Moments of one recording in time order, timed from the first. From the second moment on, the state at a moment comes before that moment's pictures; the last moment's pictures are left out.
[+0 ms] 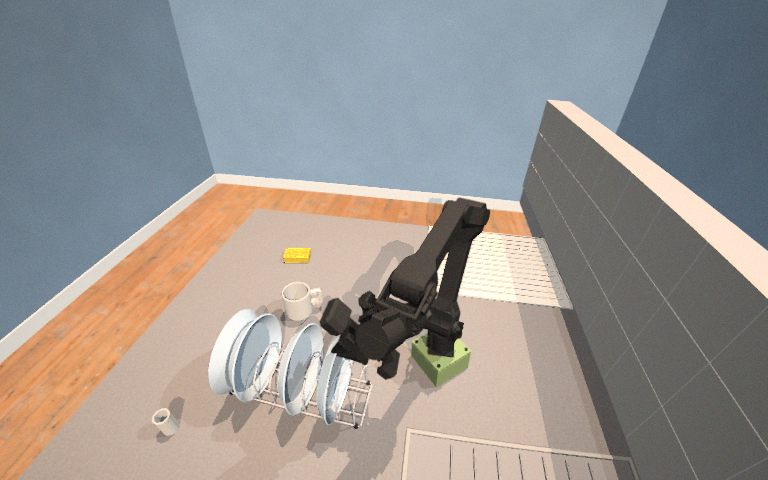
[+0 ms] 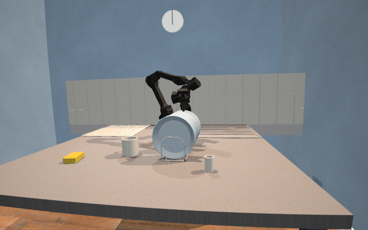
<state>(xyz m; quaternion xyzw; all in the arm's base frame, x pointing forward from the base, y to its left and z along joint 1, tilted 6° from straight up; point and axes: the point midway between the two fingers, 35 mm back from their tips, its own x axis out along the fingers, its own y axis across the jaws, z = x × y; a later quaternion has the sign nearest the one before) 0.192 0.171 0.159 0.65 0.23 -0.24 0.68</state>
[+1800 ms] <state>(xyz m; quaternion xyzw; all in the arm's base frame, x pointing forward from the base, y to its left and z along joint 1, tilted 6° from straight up) 0.190 0.172 0.178 0.65 0.23 -0.24 0.69</state>
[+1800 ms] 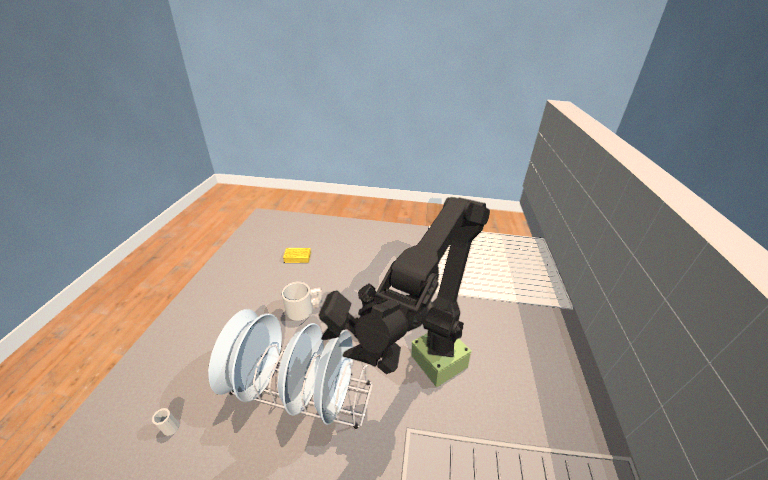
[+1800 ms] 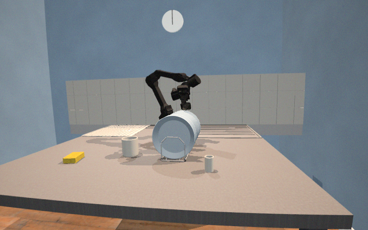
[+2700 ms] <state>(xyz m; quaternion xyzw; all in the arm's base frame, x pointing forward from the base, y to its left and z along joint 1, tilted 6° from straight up) 0.192 0.167 0.196 0.65 0.23 -0.25 0.68</state>
